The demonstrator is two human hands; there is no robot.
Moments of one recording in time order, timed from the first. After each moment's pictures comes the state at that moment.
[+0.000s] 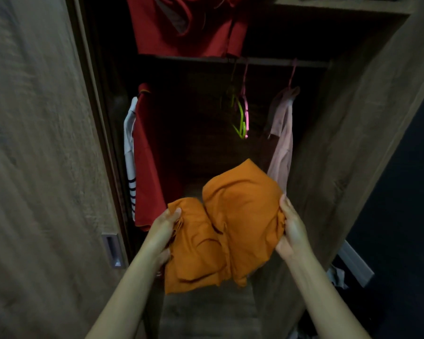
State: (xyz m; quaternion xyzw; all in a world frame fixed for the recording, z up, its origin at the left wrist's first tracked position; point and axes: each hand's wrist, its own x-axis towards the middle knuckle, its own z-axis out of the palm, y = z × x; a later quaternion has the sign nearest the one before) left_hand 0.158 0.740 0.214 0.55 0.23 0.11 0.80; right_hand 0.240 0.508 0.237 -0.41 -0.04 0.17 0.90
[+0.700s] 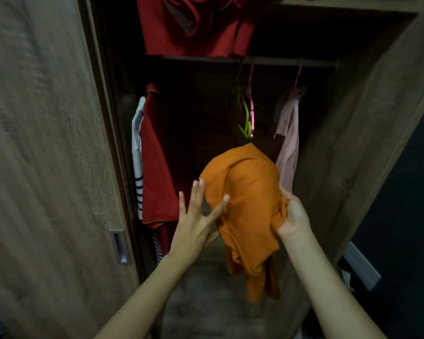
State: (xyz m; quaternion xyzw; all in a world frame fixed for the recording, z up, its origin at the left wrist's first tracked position) left_hand 0.182 0.718 0.180 0.90 -0.08 0.43 -0.01; right_hand 0.247 0.523 0.271 -0.40 0.05 0.22 0.89
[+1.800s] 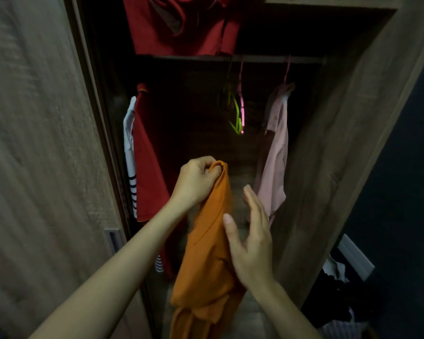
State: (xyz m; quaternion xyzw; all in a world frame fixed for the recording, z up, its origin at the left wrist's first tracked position) left_hand 0.185 0.694 0.306 0.86 0.00 0.30 0.40; right_hand 0.149 0.547 0.226 -0.76 -0.26 -0.21 0.55
